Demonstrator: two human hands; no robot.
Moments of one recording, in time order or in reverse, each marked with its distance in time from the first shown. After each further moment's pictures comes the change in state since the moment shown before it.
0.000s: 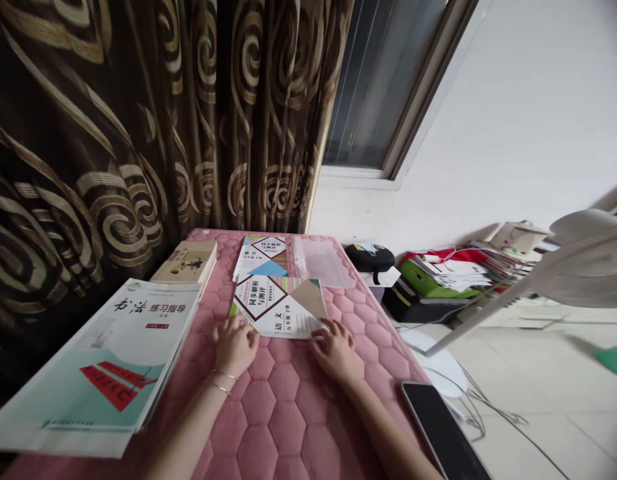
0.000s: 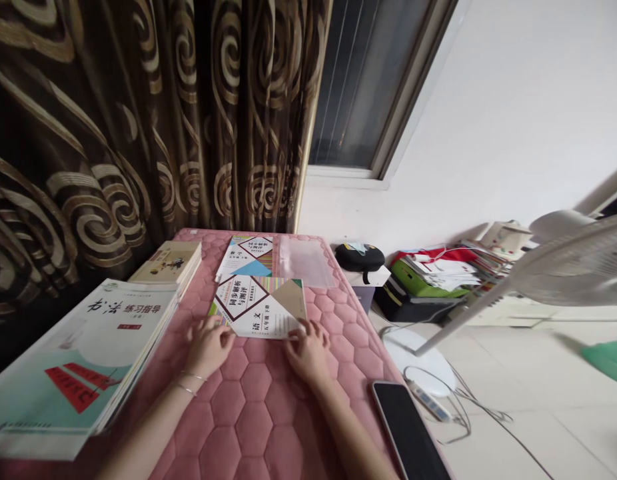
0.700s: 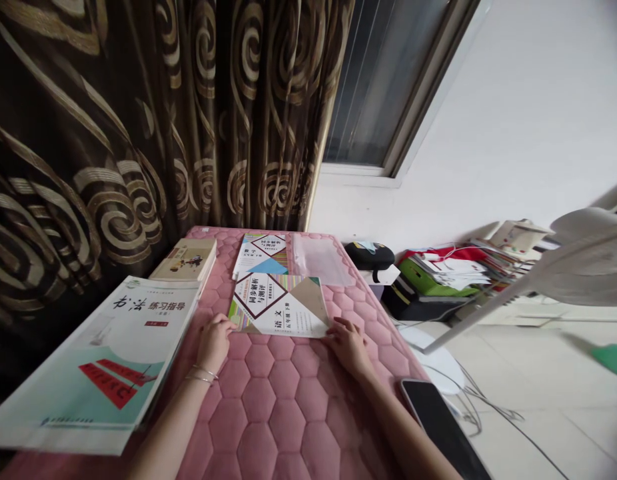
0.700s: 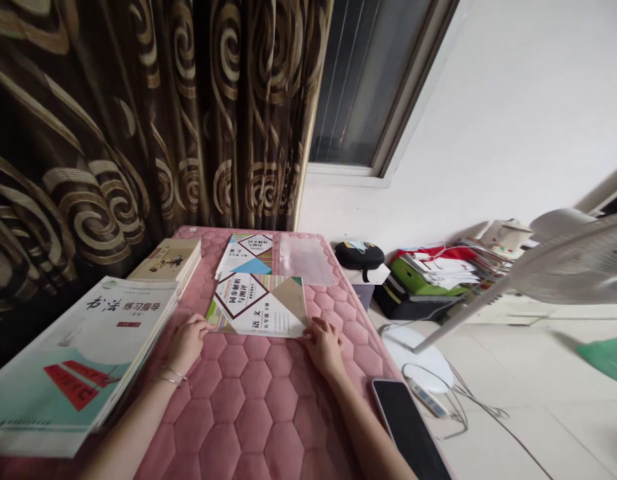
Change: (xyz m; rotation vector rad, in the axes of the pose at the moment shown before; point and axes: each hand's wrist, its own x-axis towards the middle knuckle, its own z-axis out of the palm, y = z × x) left_hand 0.009 -0.046 -0.009 -0.184 -0.143 -0.012; right_hand 0.010 0.037 -0.008 0.045 -0.045 0.090
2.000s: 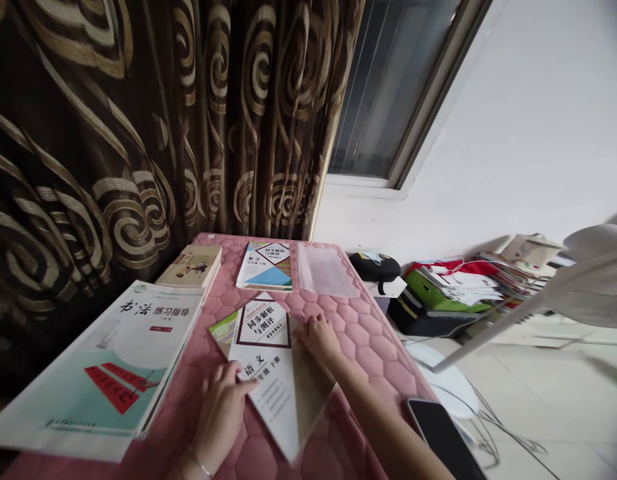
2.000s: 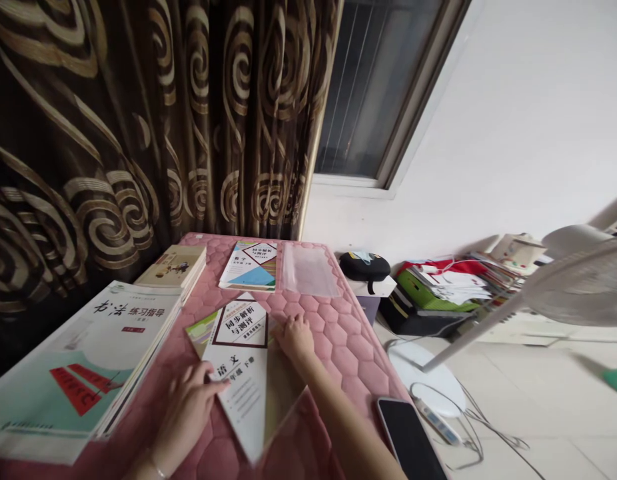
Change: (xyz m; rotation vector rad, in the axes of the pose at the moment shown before) left_hand -0.090 0.036 0.013 0.124 -0.029 0.050; right_hand 0.037 -0.075 0.019 -0.205 -0.119 -0.120
